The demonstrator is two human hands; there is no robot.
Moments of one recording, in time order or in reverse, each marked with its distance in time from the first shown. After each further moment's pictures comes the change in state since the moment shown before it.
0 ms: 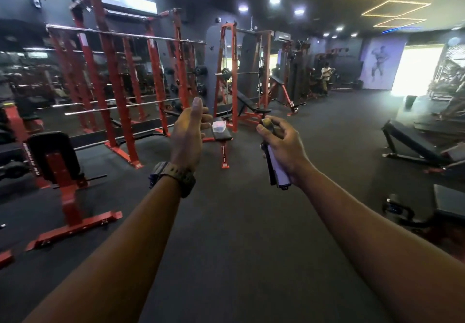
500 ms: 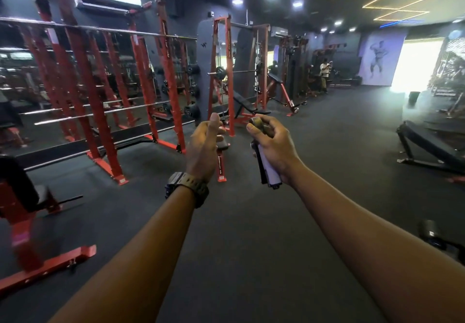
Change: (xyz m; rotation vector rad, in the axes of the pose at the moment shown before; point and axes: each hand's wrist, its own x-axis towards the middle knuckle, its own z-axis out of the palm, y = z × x) left_hand 0.305 -0.226 0.146 0.009 -0.073 -0.069; right_hand 0.360 0.179 0.047 0.011 -0.001 -0.014
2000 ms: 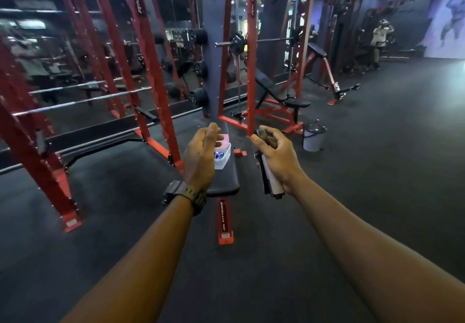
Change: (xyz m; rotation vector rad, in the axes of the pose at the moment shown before) left_hand 1.041 -0.667 0.289 0.073 0.107 -0.070; right_hand 1.090 0.667 0.106 0.003 -0.100 0.171
